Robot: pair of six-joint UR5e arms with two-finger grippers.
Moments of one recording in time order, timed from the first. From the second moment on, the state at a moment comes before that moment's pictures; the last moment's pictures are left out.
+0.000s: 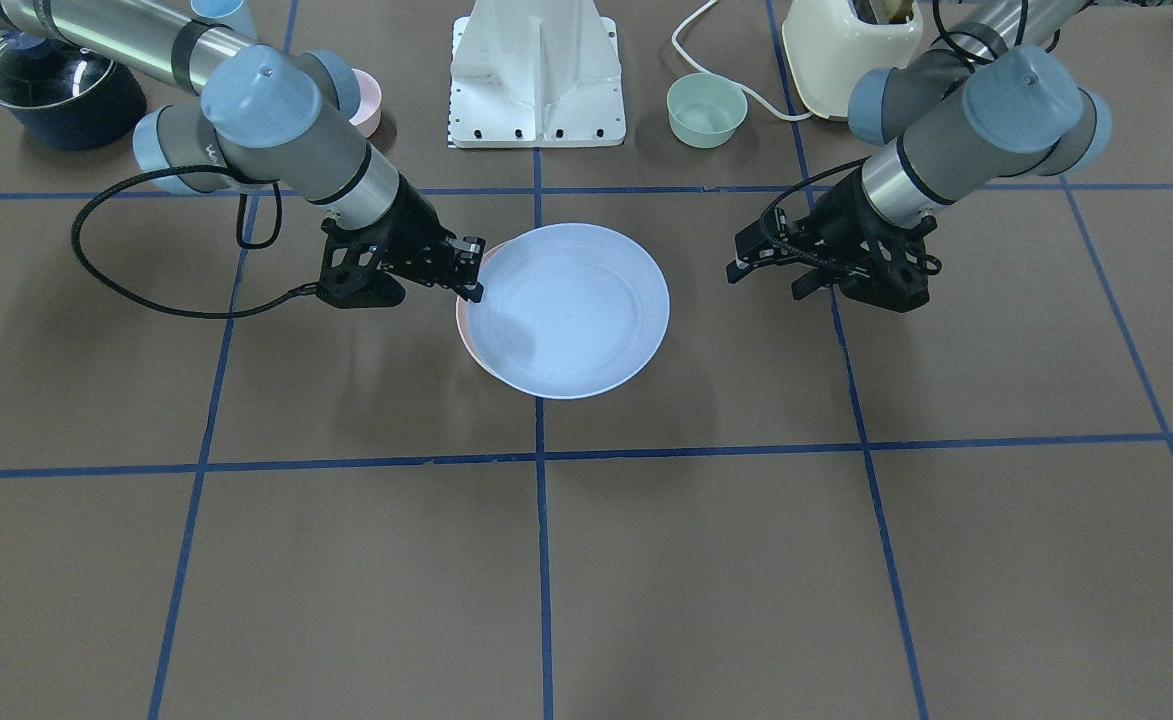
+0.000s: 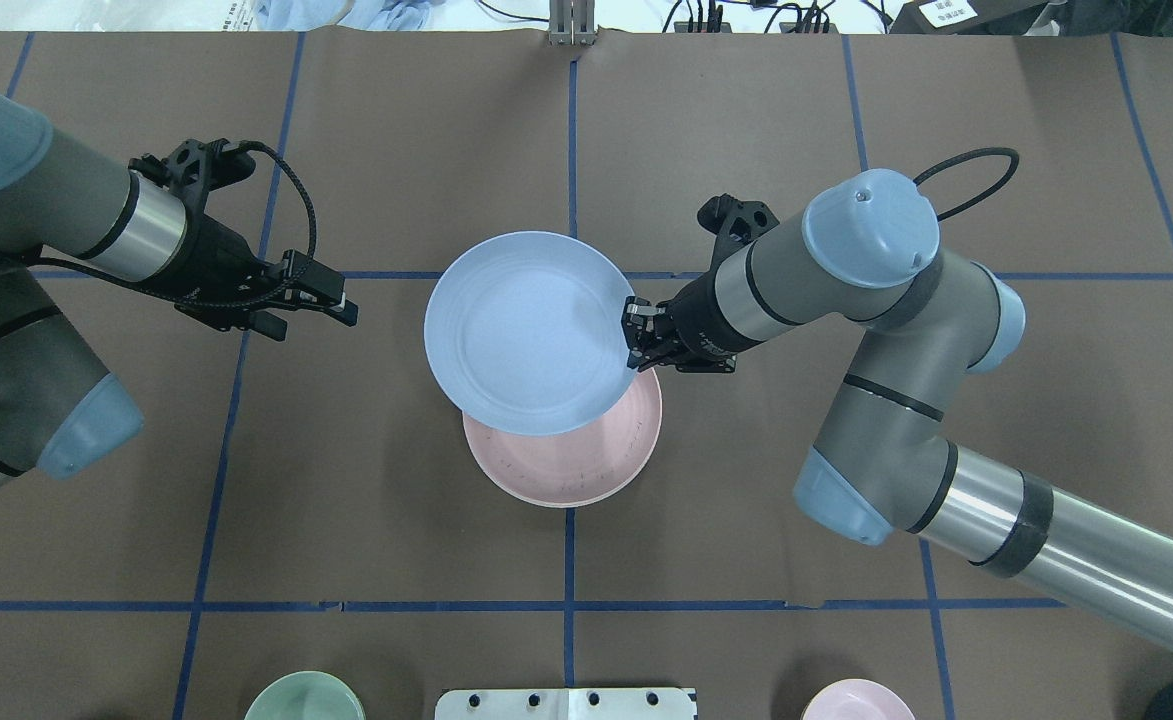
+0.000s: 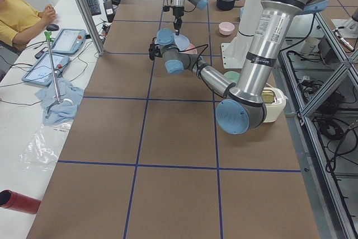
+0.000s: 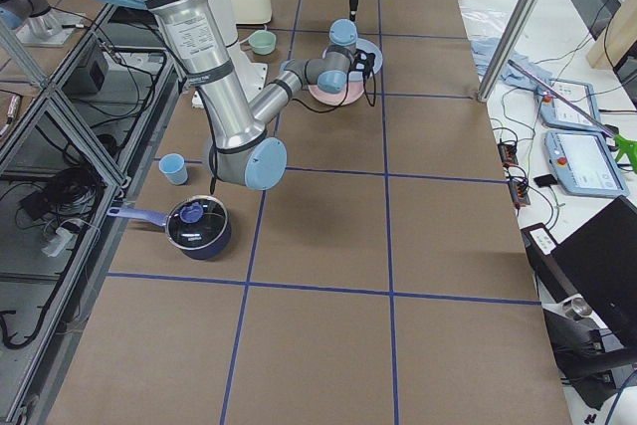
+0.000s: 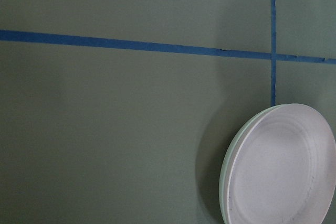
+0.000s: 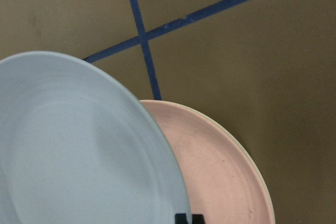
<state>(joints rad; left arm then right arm) -0.83 -1.89 -1.76 -2.16 -2.34 -1.21 0.60 -1.05 1.68 -1.03 2.07 1.60</state>
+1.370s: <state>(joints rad) -0.83 -1.90 -1.76 -2.16 -2.34 -1.22 0.55 -1.12 1.72 -1.03 2.06 1.60</state>
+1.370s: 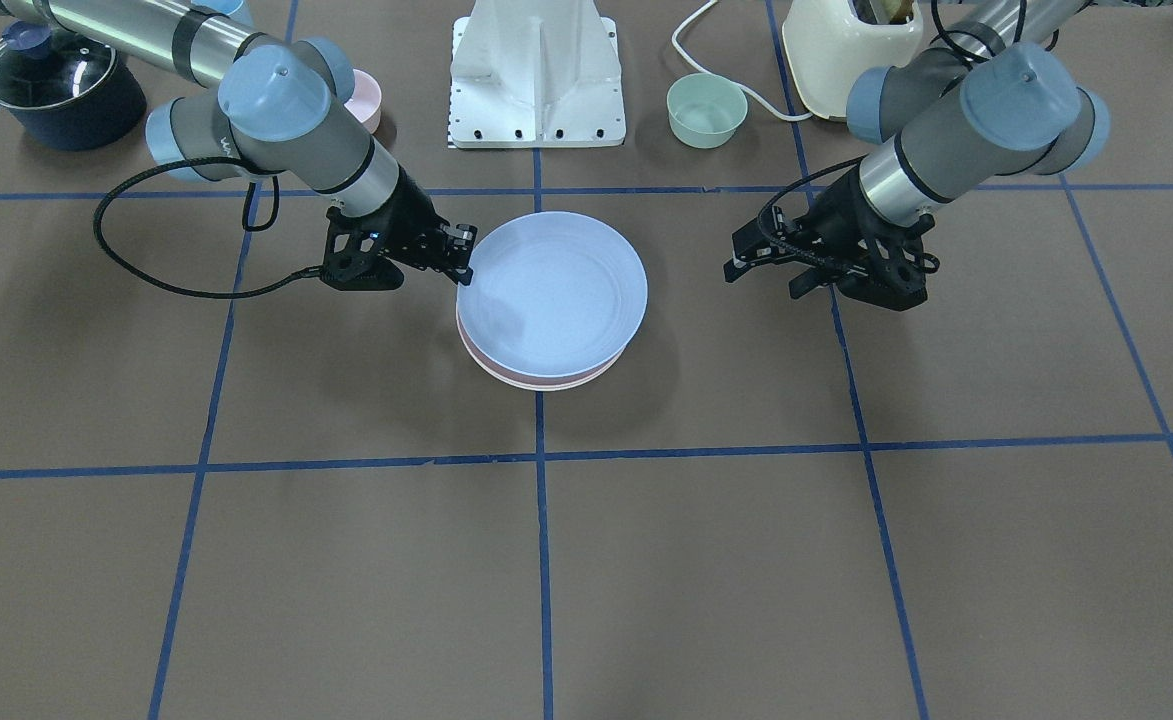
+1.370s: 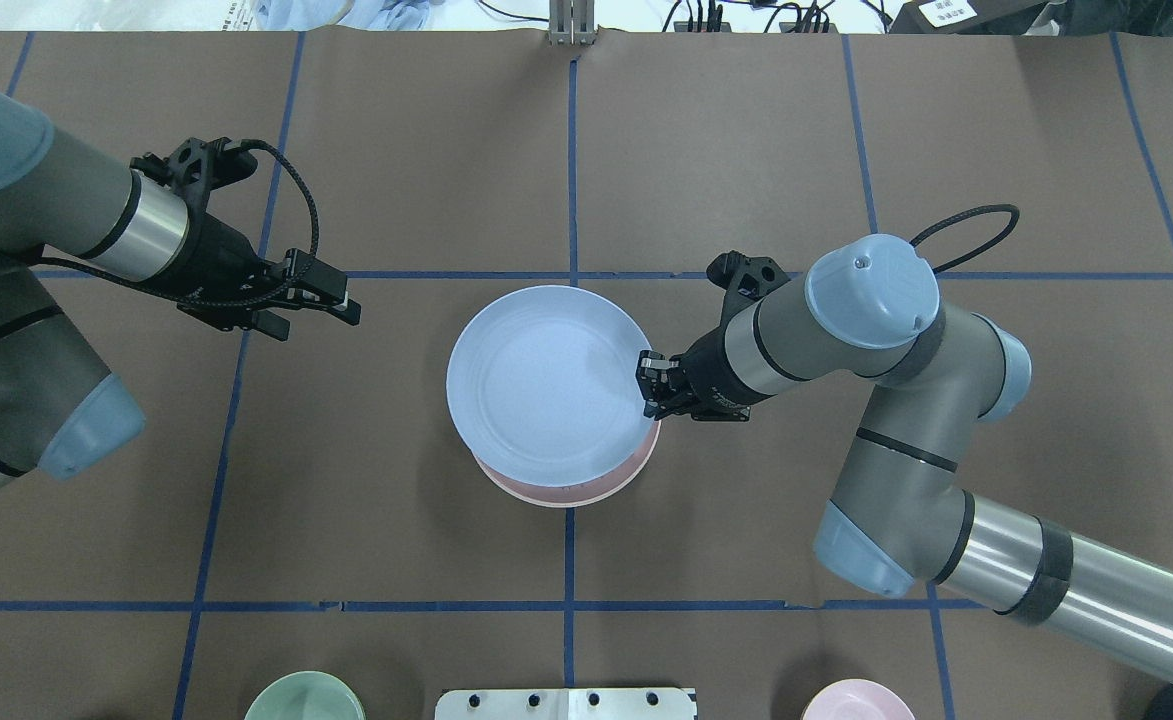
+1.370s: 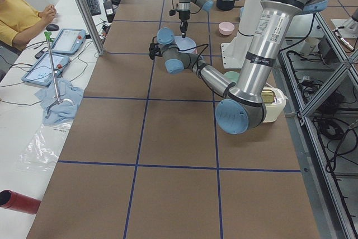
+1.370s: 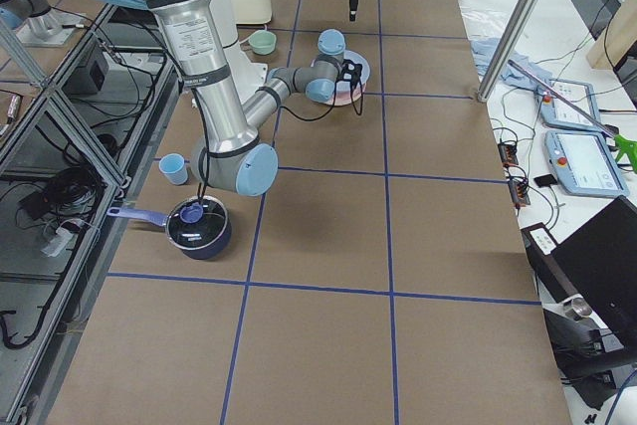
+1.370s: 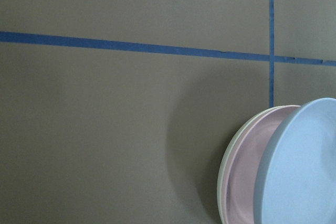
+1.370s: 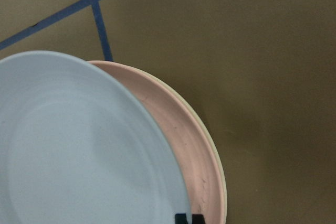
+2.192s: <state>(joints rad) -0.84 -1.89 -1.76 -2.16 -2.34 -1.21 0.56 -1.18 1.76 -1.03 2.03 1.60</state>
